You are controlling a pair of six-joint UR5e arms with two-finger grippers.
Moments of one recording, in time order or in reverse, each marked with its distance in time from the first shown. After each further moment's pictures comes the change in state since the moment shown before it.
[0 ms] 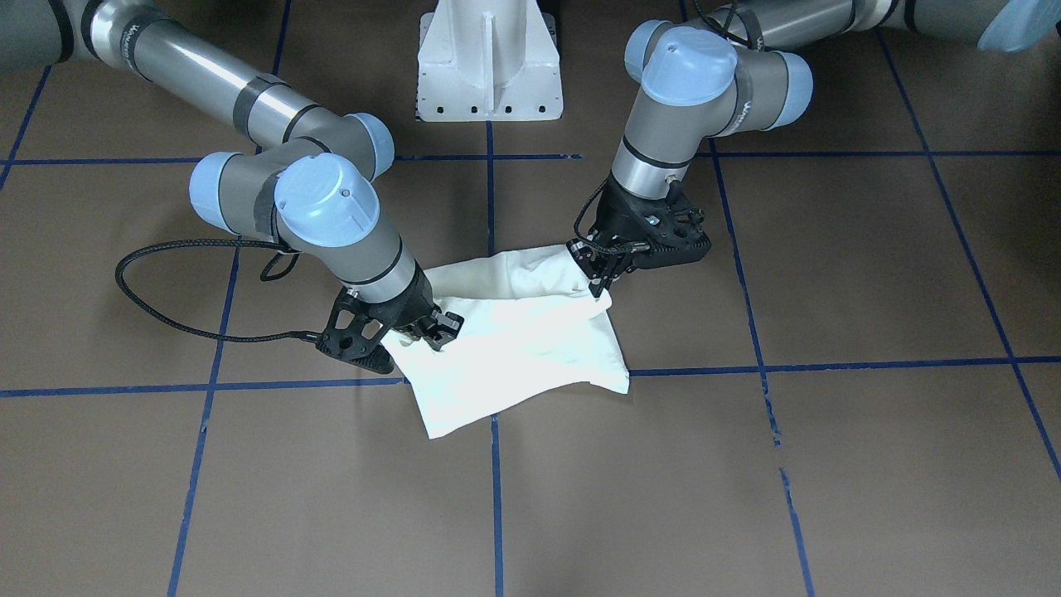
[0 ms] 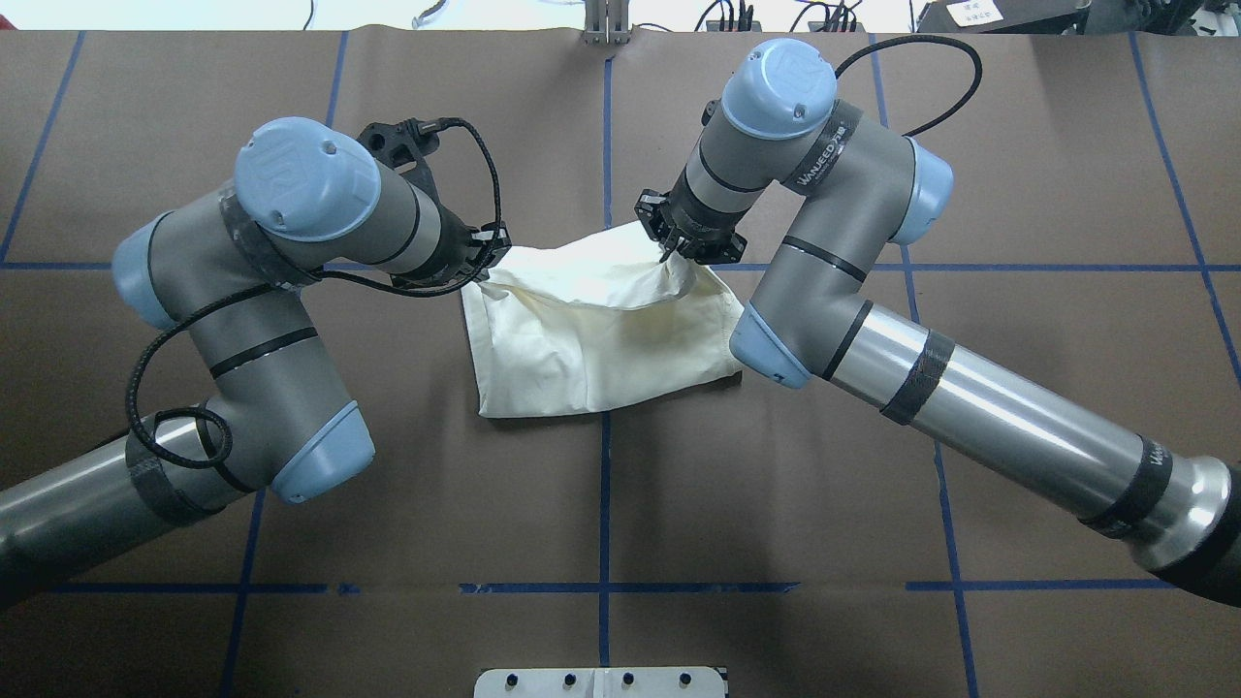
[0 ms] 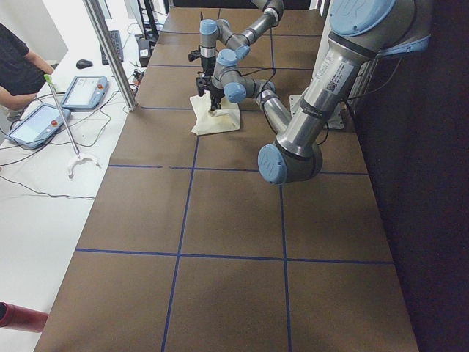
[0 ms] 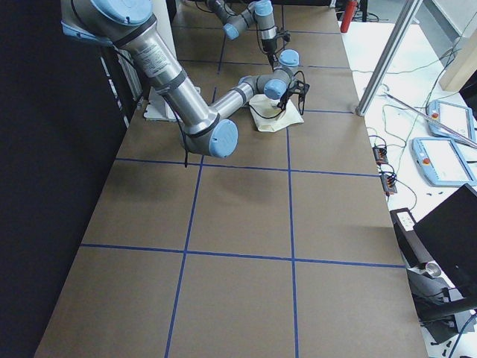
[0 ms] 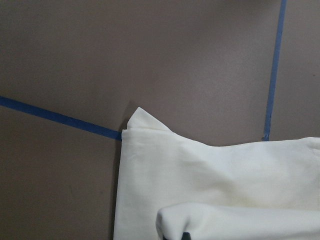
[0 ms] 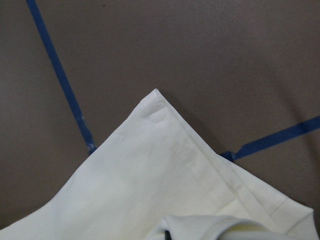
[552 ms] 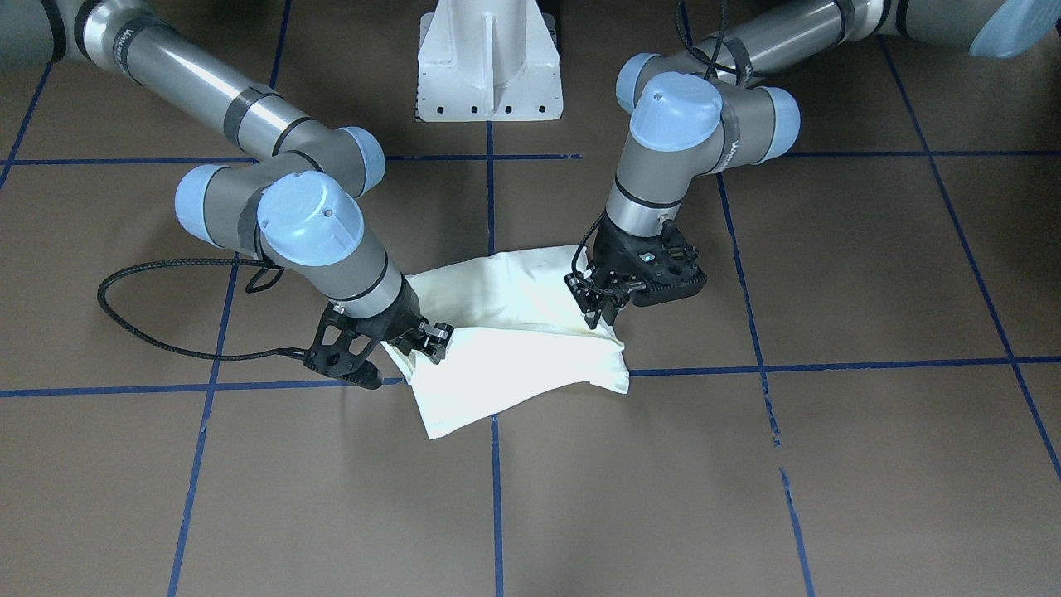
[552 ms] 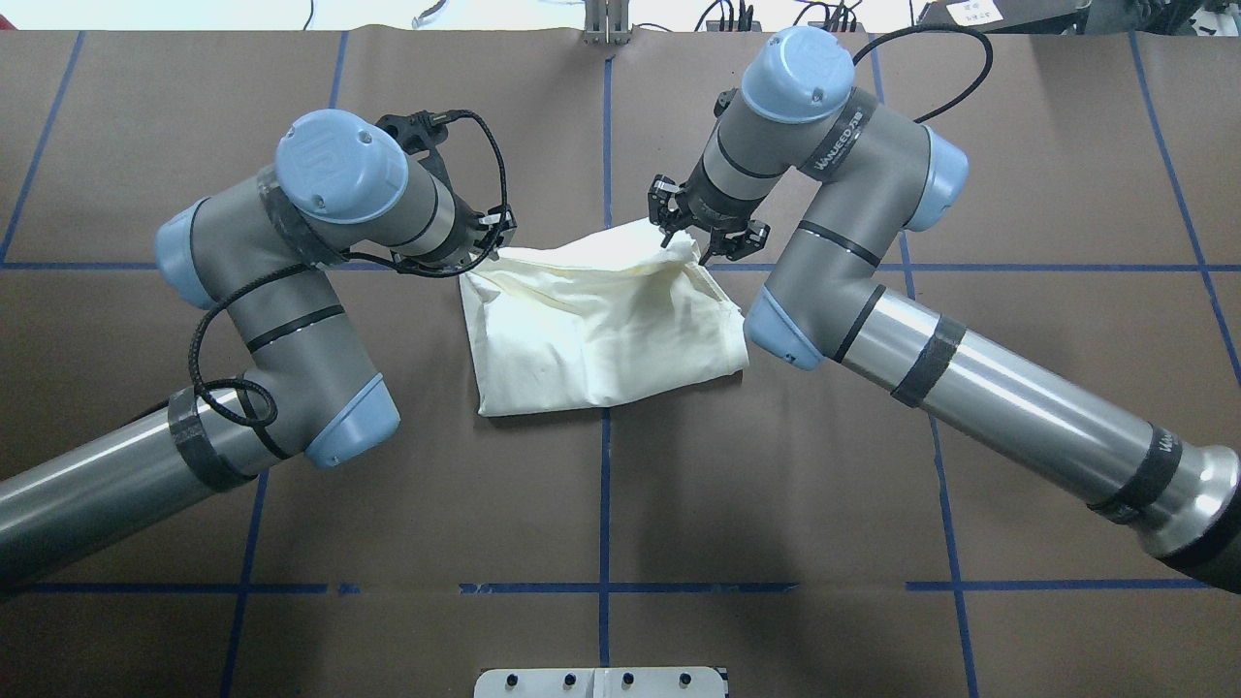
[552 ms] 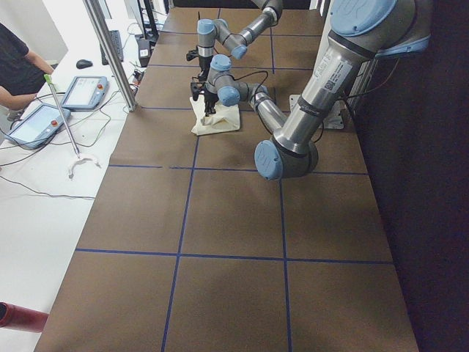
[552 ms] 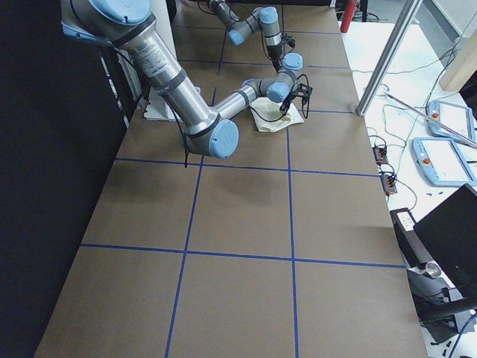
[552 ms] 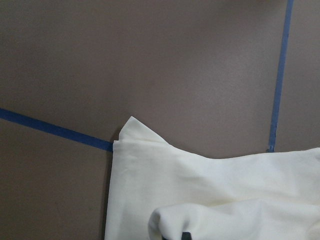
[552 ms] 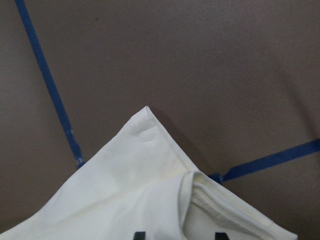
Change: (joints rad) left arm -0.027 -0.048 0.142 -0.048 0.018 0.002; right arm 0.039 -0.007 -0.029 0.014 0.059 -0.076
